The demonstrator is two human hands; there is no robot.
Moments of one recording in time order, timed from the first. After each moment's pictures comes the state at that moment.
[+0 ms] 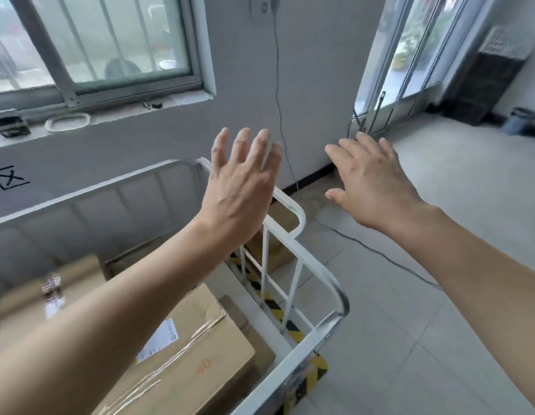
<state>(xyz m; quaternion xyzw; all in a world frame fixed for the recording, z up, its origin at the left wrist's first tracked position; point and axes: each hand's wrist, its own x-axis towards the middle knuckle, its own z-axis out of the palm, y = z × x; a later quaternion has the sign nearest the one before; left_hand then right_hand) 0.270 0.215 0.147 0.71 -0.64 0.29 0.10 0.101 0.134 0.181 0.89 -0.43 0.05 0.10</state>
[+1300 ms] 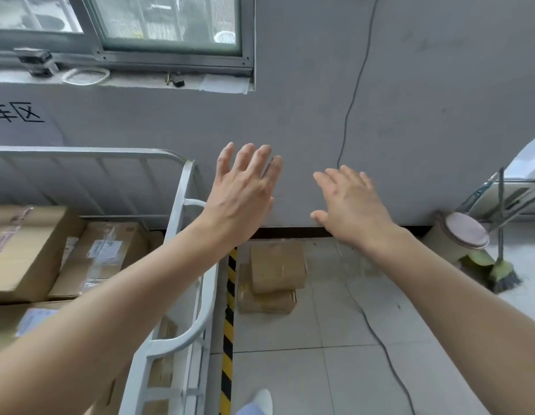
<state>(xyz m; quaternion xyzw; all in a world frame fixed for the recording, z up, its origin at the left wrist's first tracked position) 0.268 -0.215 0.080 0.87 -0.43 0.23 0.03 0.178 -0.374 0.096 0.99 -0.14 -0.02 0.00</state>
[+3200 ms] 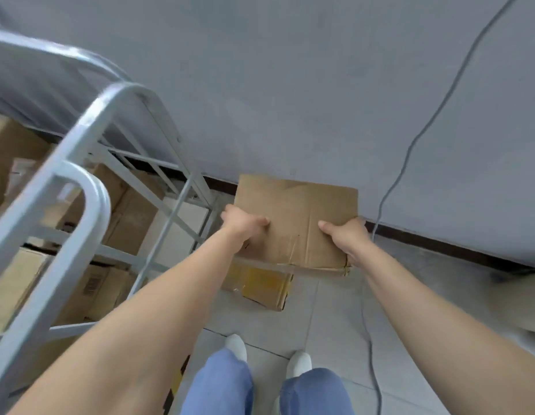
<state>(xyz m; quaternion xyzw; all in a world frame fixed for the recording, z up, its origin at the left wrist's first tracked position) 0.447 -0.422 -0.261 0.82 0.28 -0.27 0.41 0.398 -0.628 -0.270 0.76 -0.40 -0.15 -0.49</state>
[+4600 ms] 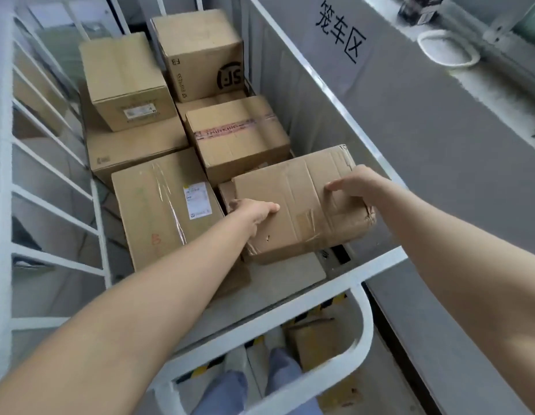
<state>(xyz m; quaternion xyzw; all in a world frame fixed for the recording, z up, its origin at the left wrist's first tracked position) 0.497 0.009 -0.119 0.52 0.60 -0.05 0.60 0.647 -0.117 -0.044 0.91 0.07 -0.34 -0.23</state>
